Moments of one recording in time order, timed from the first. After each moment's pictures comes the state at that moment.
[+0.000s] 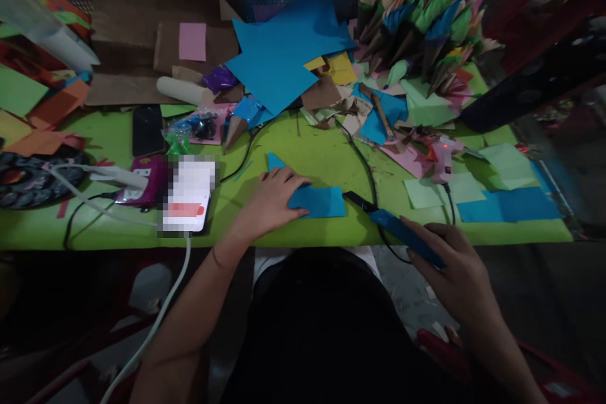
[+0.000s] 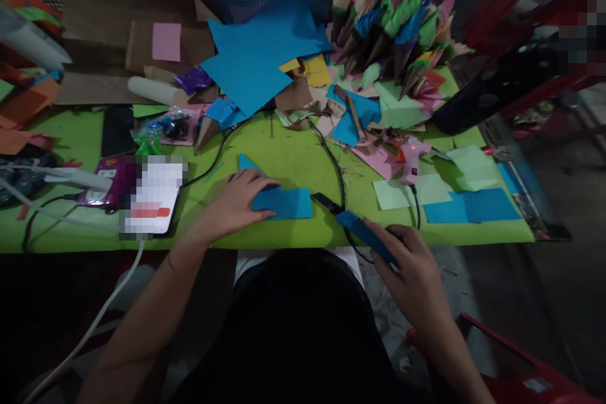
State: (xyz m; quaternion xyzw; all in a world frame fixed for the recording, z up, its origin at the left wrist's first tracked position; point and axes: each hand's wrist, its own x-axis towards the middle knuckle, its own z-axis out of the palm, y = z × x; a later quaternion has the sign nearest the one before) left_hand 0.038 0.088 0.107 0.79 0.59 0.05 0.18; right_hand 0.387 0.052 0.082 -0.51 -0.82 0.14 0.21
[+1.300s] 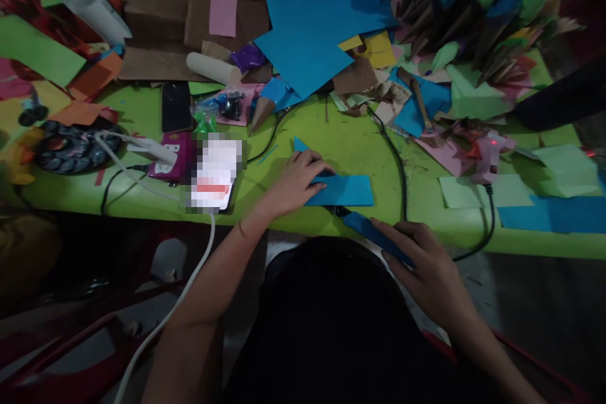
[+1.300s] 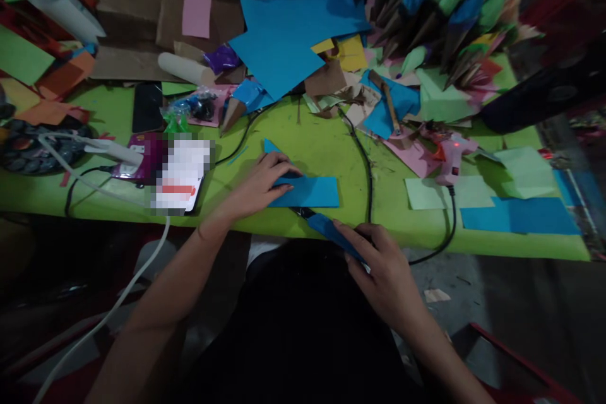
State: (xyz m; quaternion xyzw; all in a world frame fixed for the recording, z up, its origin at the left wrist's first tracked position) left_hand 0.028 0.090 0.076 0.78 0.55 0.18 0.21; right_hand 0.329 0.042 0.079 -0.40 -0.87 0.21 0.18
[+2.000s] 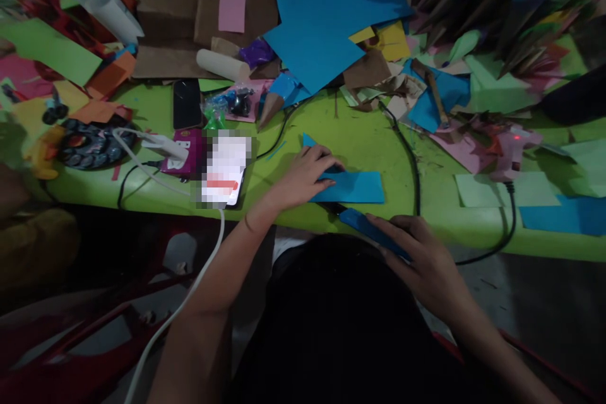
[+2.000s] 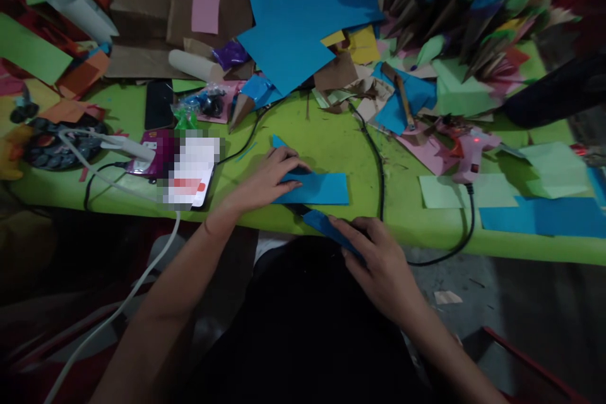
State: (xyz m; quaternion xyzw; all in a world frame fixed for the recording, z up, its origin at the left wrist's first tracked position) left_hand 0.027 0.095 0.081 0.79 0.55 0.16 0.24; right_hand 0.315 0.044 0.076 -0.38 -0.87 0.25 0.18
